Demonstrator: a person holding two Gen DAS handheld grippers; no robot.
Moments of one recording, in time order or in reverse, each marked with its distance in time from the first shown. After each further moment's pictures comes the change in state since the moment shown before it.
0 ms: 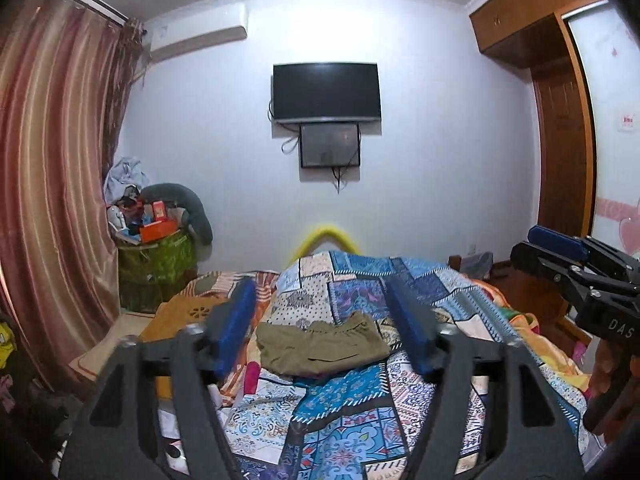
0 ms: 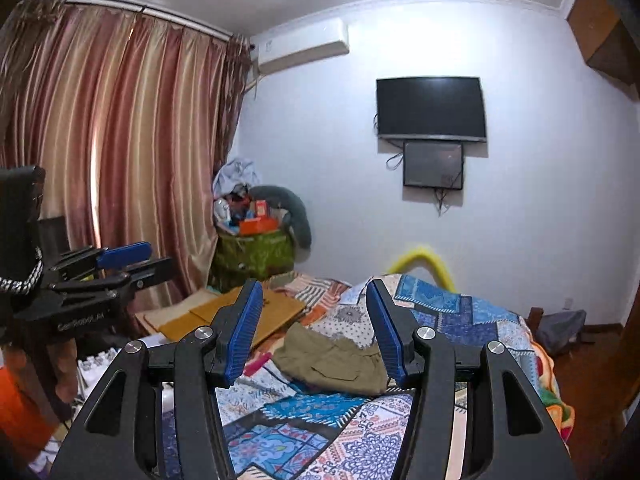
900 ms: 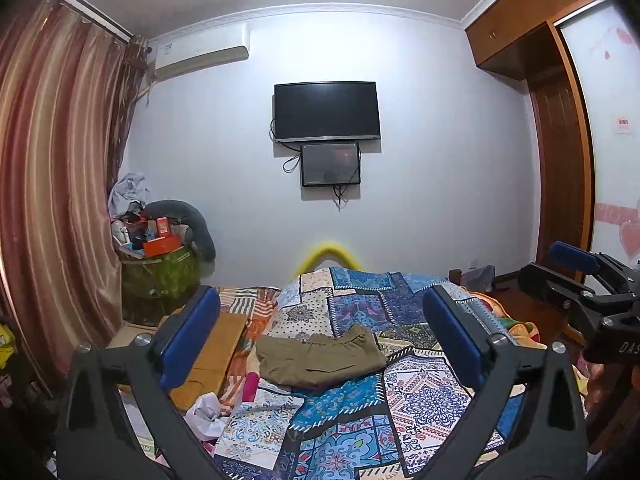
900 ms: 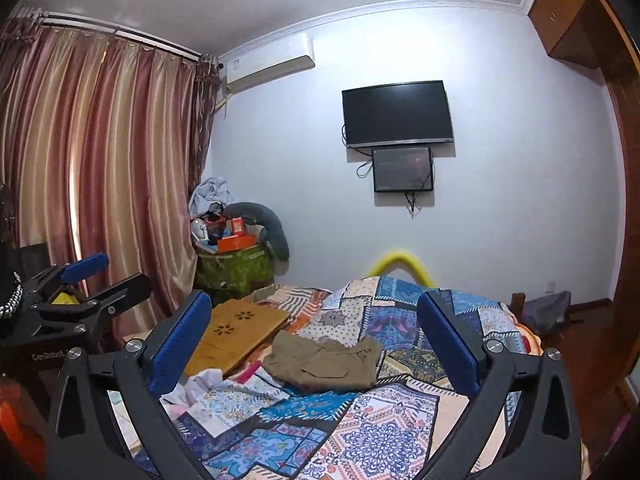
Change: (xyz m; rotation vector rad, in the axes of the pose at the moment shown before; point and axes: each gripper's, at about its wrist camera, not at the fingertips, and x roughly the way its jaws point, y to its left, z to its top) left arm -0.026 -0.020 -0.015 0.013 -0.067 0.013; right arm -0.039 0.000 -0.015 0.078 -0.054 -0.086
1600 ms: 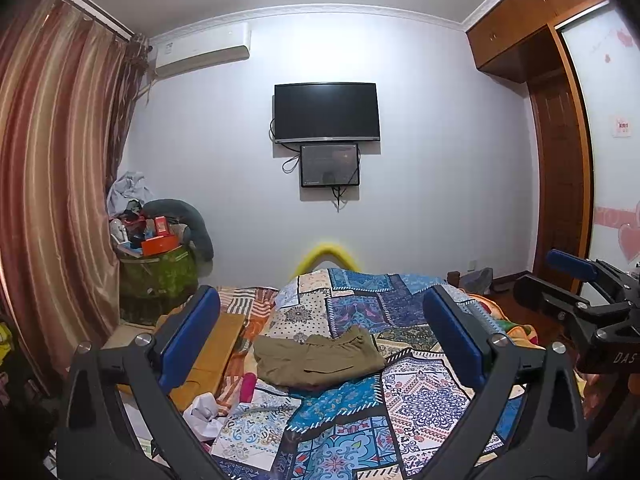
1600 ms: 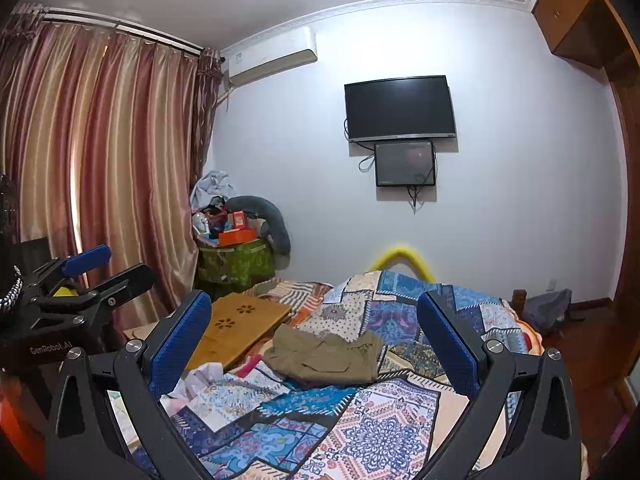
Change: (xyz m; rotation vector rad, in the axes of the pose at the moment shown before) left arm 0.004 0.001 -0.004 -0.009 0.000 -0.008; right arm 0.000 0.000 -0.002 -0.008 0.028 0.008
